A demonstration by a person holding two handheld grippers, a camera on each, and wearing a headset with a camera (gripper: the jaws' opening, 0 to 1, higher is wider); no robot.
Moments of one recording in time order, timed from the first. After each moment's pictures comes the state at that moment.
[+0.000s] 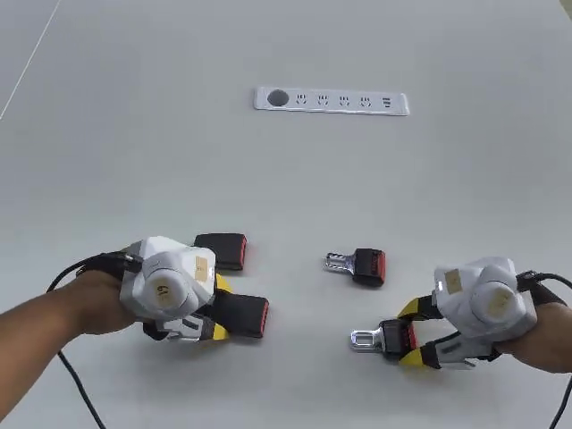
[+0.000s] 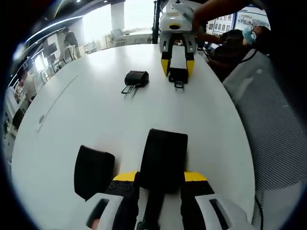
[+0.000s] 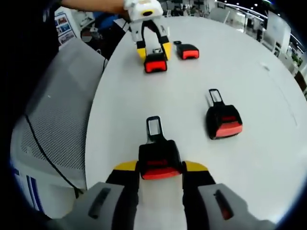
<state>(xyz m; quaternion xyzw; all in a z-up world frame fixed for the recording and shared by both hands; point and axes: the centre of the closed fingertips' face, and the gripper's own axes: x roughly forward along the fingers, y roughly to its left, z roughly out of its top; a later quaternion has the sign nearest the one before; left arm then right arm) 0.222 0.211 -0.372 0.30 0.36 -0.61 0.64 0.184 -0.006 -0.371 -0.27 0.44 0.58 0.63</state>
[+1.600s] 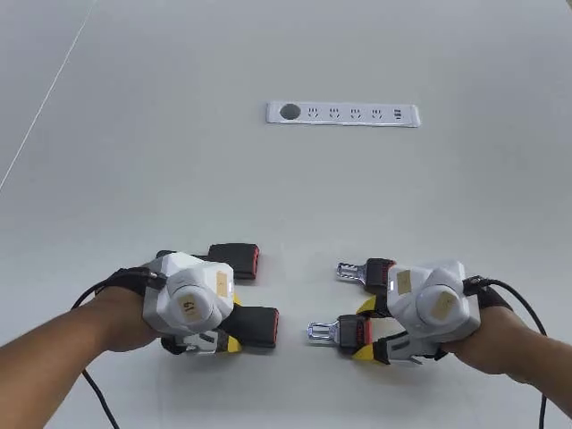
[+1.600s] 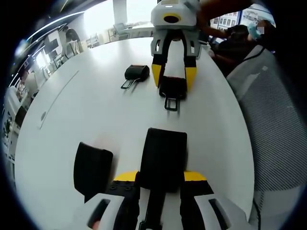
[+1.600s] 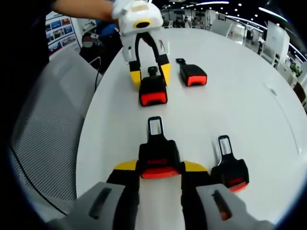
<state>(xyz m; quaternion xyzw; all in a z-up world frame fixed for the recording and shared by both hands) 0.219 0.214 -0.374 0.33 0.38 -0.59 0.64 0.204 0.080 -0.370 -0.26 0.38 0.60 0.65</state>
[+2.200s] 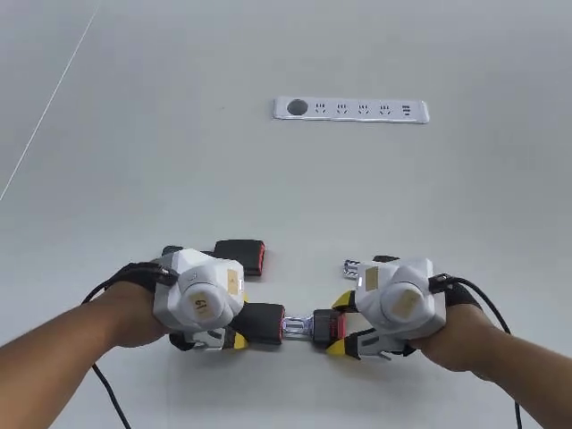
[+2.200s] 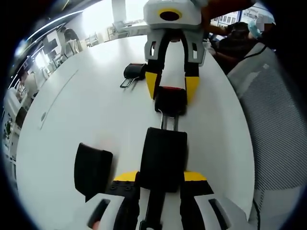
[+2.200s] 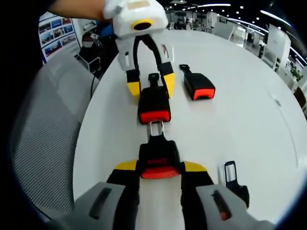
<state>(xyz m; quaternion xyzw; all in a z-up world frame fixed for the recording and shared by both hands) 0.217 0.214 -0.373 0.34 0.38 -0.58 0.64 0.206 0.116 -0.369 -0.28 0.36 0.61 0.65</state>
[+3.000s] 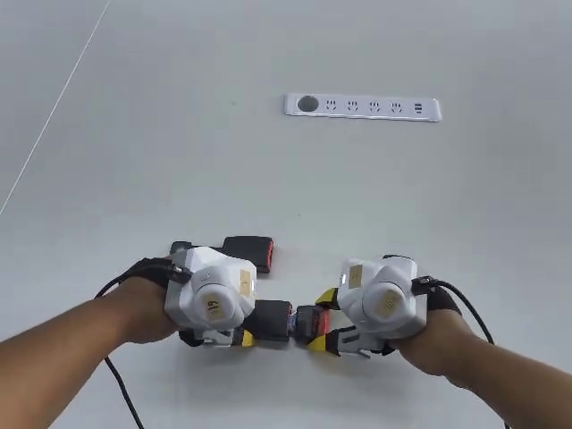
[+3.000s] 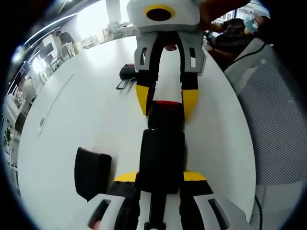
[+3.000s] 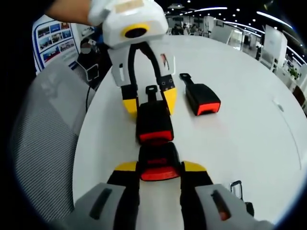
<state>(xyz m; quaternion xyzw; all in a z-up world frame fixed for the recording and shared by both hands) 0.217 0.213 -0.379 0.36 0.37 -0.59 0.62 0.211 0.149 -0.371 -0.24 0.36 0.60 0.67</state>
